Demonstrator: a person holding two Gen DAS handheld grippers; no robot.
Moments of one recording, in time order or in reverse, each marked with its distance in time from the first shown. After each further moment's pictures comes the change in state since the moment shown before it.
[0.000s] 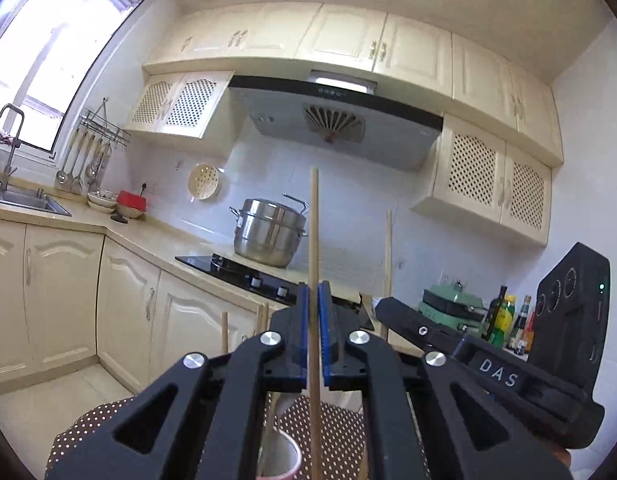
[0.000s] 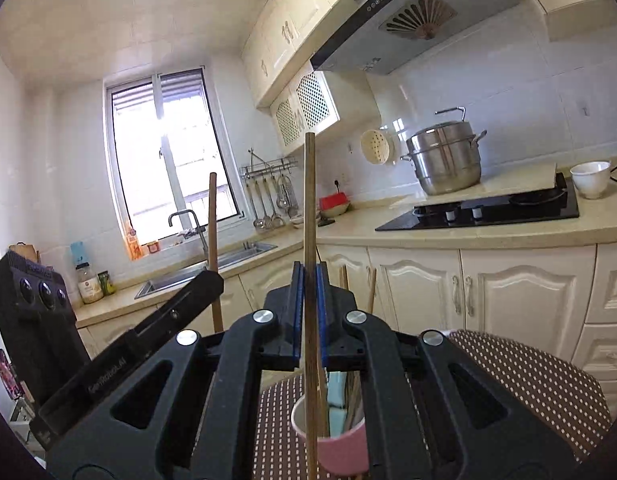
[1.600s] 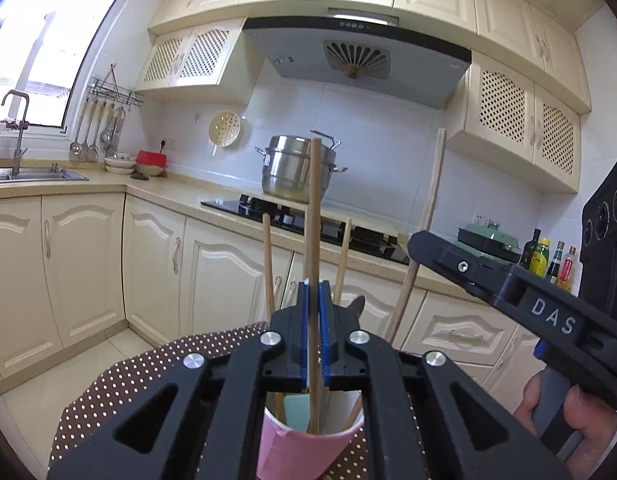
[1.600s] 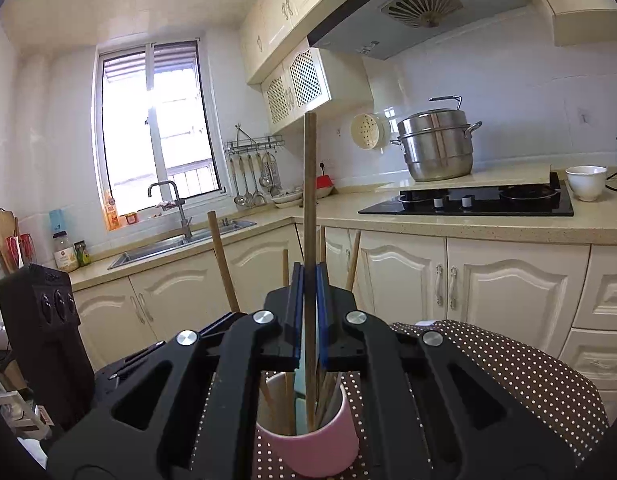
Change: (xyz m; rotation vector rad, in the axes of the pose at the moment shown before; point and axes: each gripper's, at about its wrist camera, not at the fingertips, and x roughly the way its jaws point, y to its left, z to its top) left arm 0.030 0.037 -0.061 0.049 0.229 0.084; right arm 0.013 -0.003 -0.049 -0.072 0.105 -0.084
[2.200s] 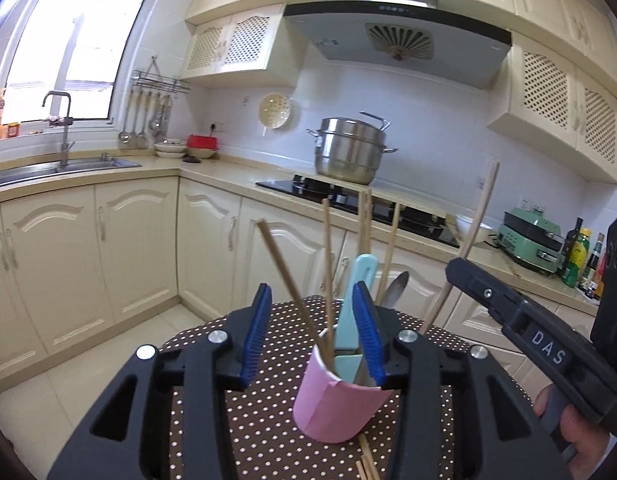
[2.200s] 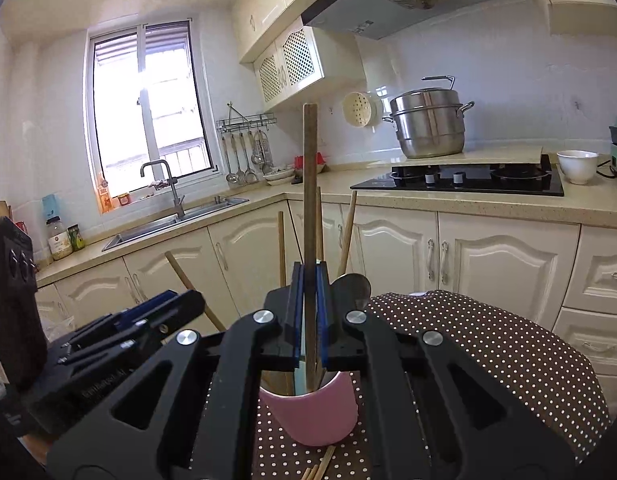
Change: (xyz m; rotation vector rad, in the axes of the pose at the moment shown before) left arm -0.038 0.001 0.005 -0.012 0.083 0.220; right arm -0.009 0.006 -0.017 0.003 0.074 -0.032
